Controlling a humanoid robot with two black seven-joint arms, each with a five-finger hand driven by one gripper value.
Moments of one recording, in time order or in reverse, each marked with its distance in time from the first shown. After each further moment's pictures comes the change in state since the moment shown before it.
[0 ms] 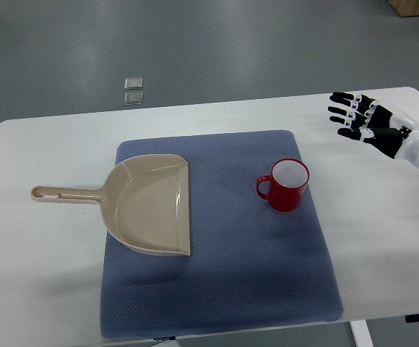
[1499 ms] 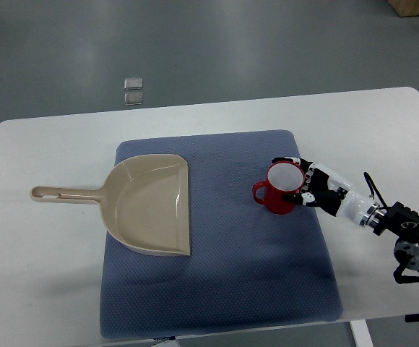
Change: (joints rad) left arm 0.000 0.000 -0.001 0.001 0.000 0.000 0.000; right arm -0.125 0.271 -0.007 -0.052 -0.197 -0.042 0.098
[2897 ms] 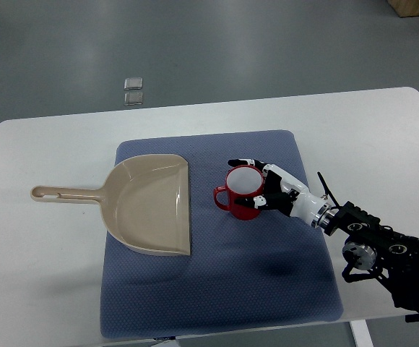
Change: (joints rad) left arm 0.000 0.000 0.000 0.000 0.000 0.000 0.000; right arm 0.052 0.188 -0.006 -0.029 -0.090 -0.114 0.000
